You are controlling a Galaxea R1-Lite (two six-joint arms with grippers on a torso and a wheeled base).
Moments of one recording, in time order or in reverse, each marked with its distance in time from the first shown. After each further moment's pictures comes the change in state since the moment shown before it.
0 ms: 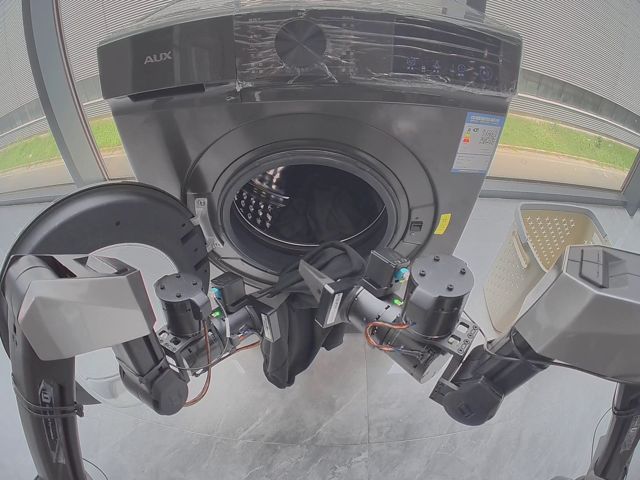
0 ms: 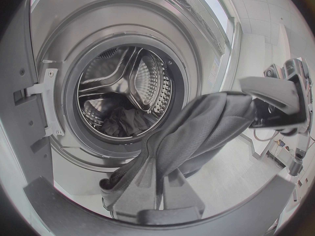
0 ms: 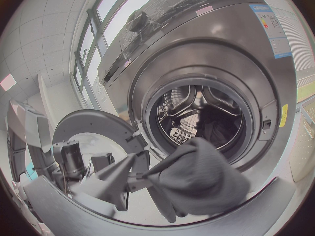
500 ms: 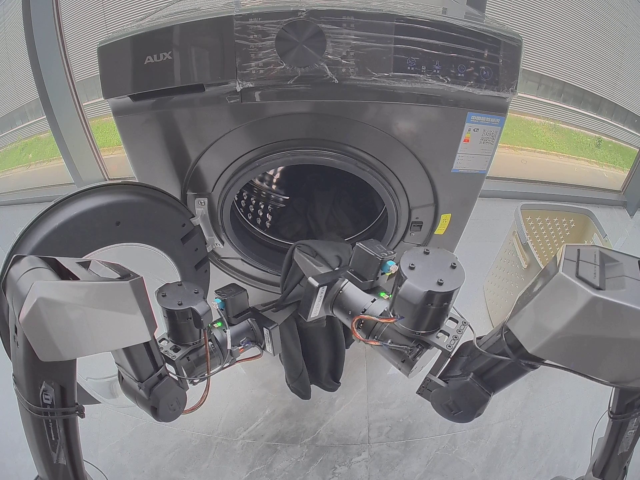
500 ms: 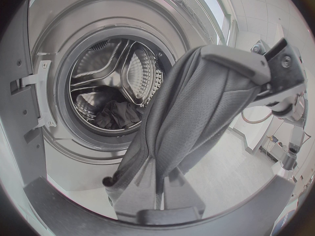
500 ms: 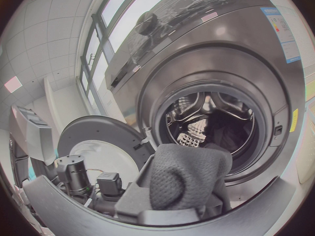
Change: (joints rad) left arm -0.010 0.003 0.046 -0.002 -0.058 0.017; right arm 0.019 0.019 -0.080 0.003 0.034 -0.003
